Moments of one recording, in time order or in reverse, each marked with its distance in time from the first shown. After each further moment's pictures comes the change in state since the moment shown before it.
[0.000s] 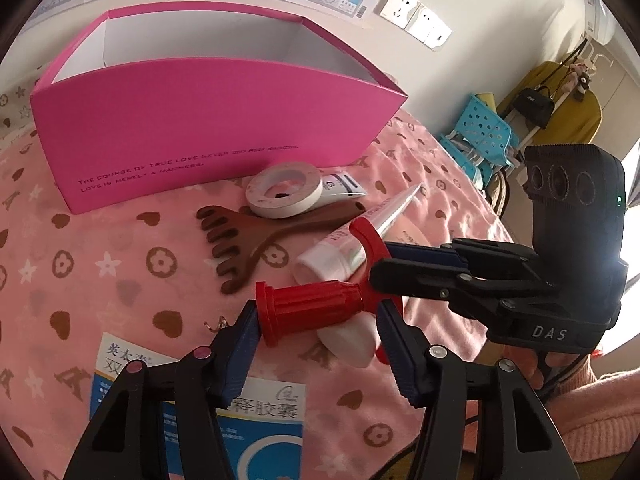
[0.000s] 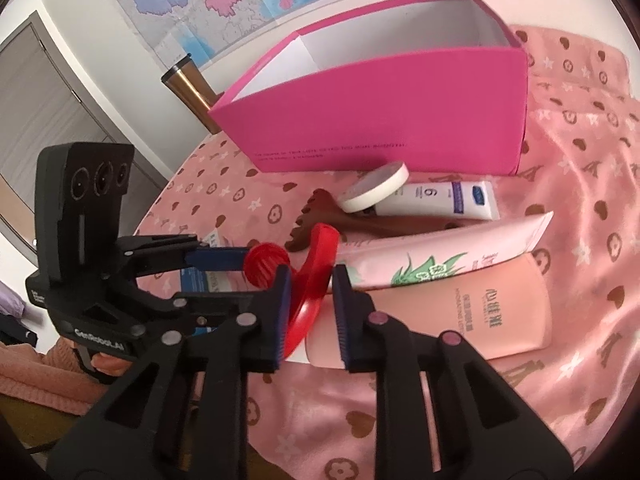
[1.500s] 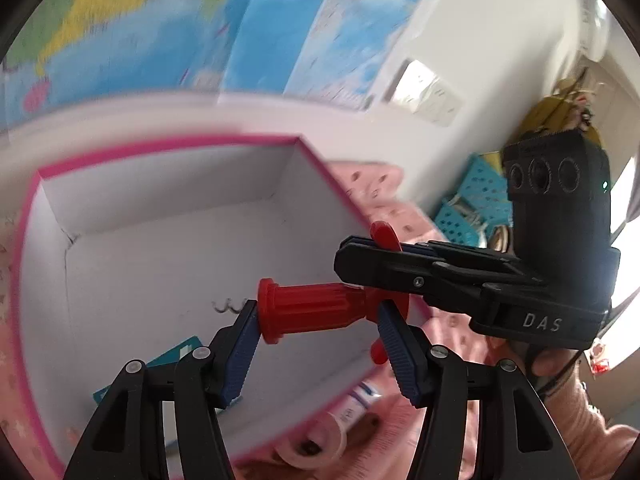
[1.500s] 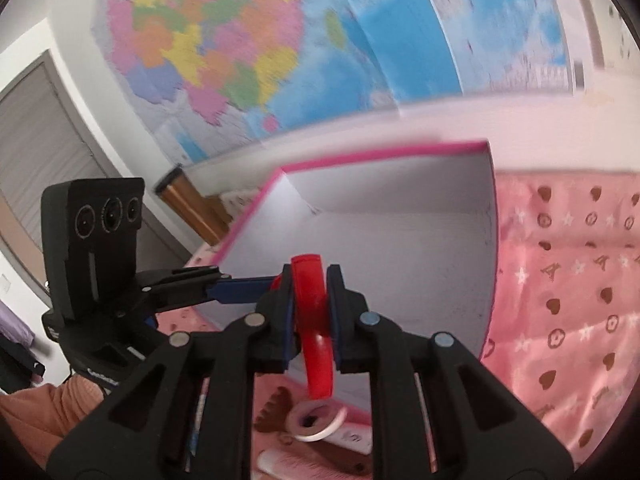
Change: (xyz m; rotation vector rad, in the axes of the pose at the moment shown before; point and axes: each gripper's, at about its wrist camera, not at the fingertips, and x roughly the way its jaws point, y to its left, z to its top) left arm 0.022 0.020 0.190 0.045 -0.116 0.010; right arm 0.011 -0.069 0.178 -0.012 -0.121 0.075
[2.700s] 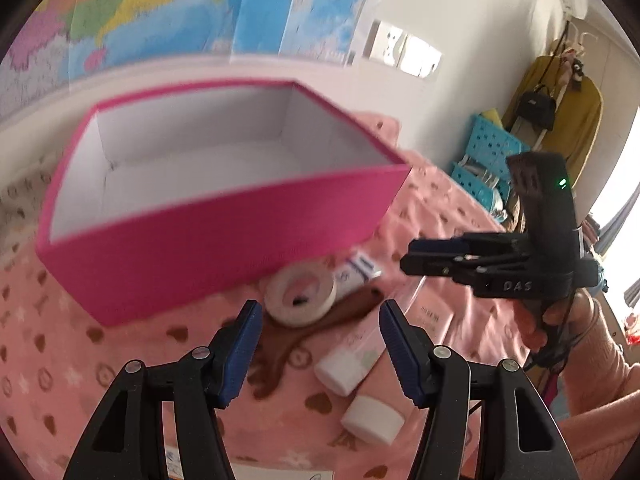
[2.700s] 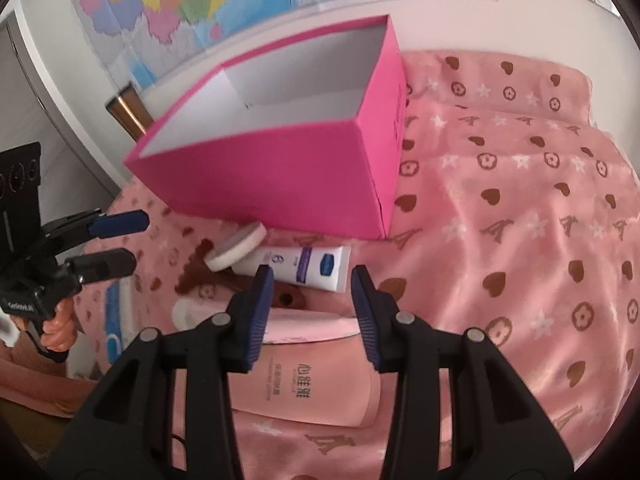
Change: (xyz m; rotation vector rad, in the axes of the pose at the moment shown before) left arm -0.038 -0.035 -0.133 0.078 -0.021 0.110; right arm -0.042 -0.011 -0.139 -0.029 0.119 -0.222
